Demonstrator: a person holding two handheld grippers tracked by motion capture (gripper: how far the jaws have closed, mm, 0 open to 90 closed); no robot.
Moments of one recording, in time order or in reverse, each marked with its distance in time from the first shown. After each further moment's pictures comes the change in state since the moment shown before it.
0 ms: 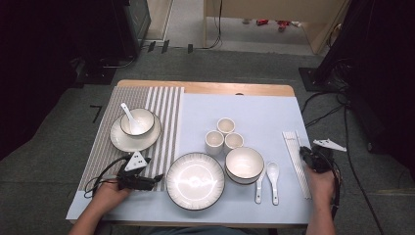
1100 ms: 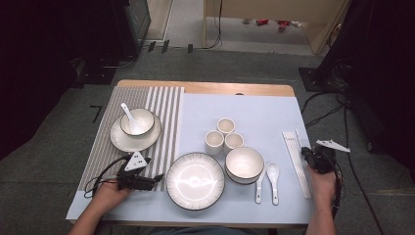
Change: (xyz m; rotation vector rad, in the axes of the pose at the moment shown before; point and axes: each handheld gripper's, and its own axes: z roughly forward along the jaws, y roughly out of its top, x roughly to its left) left arm 0.000 0.000 0.000 -0.001 0.001 0.000; right arm -0.004 0.000 -0.003 0.004 0.009 0.053
